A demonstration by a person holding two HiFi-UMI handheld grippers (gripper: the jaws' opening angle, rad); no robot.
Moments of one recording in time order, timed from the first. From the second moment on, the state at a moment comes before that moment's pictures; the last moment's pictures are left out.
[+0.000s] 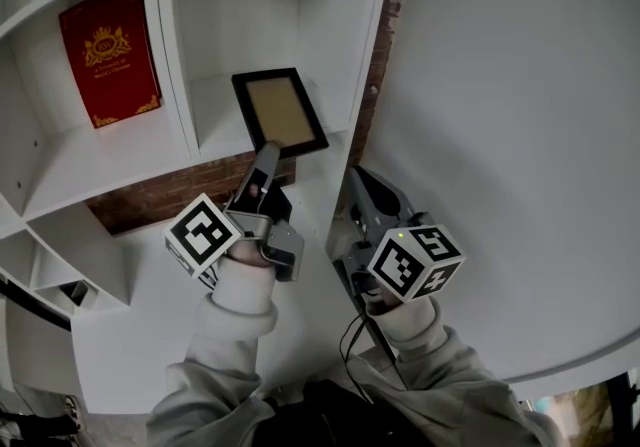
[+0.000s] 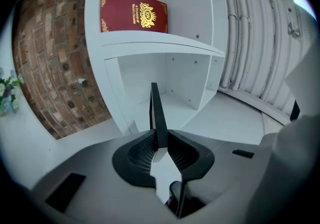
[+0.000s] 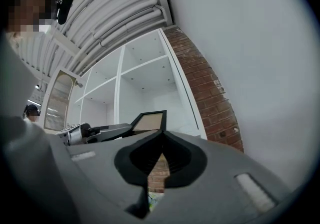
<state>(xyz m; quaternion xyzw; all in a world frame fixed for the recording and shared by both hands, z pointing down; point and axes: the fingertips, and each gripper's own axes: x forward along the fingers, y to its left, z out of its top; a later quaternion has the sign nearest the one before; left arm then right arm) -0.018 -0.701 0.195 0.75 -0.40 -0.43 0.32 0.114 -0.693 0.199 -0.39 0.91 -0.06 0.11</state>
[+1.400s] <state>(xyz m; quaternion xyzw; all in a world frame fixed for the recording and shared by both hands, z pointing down) -0.024 -0.734 0.194 0.67 -0.37 -0.51 0.41 0.117 -0.709 0.216 -0.37 0.92 -0.08 0.11</state>
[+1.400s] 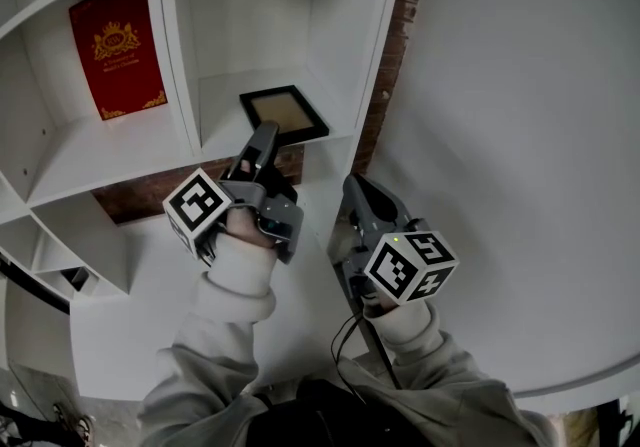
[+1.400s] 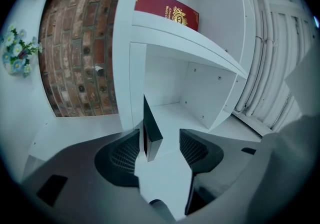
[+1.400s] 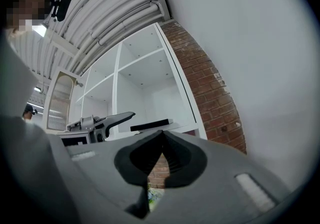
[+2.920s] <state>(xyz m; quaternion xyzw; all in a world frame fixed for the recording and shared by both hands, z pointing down) -0.016 -0.506 0.352 0.87 -0.49 -0.11 0.02 0.036 -0.515 0.332 -0.41 0.90 -0.08 0.12</state>
